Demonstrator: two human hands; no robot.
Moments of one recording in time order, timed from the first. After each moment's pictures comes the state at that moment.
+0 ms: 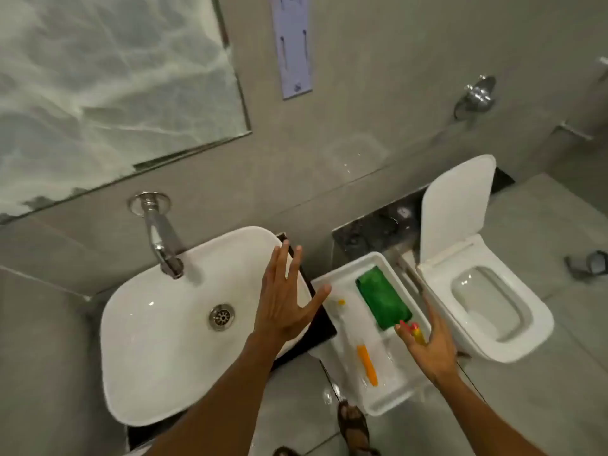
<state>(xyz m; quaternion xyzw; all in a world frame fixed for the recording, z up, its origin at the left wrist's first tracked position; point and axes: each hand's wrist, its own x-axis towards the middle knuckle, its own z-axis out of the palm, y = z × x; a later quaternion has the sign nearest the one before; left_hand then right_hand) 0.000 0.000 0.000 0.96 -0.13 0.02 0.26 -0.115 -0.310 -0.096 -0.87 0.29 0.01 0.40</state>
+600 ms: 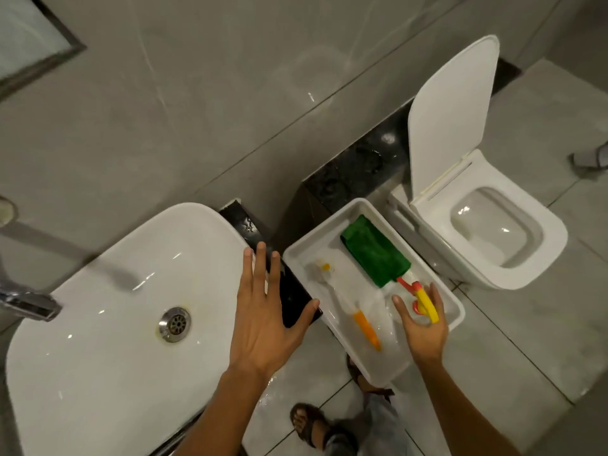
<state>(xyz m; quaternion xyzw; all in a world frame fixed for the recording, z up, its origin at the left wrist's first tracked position) -0.017 -0.021 -0.070 0.98 -0.17 -0.05 0.13 -0.131 -0.295 -0.237 -0.68 0.47 -0.10 0.56</state>
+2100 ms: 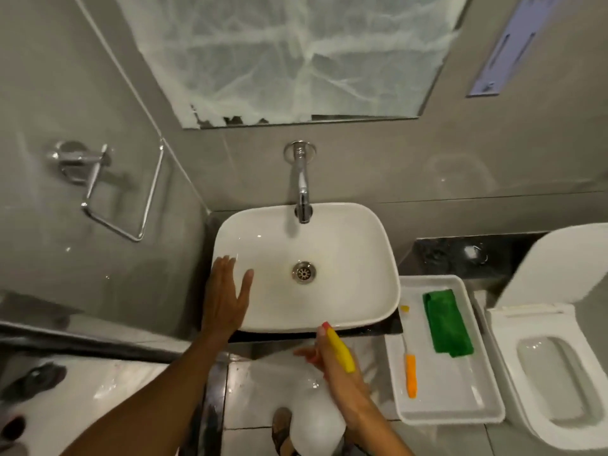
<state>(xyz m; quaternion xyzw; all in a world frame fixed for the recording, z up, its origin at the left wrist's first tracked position) -0.119 0.253 -0.010 0.92 0.23 0.07 0.32 -0.167 -0.007 0.022 -0.68 0.09 0.30 0.67</state>
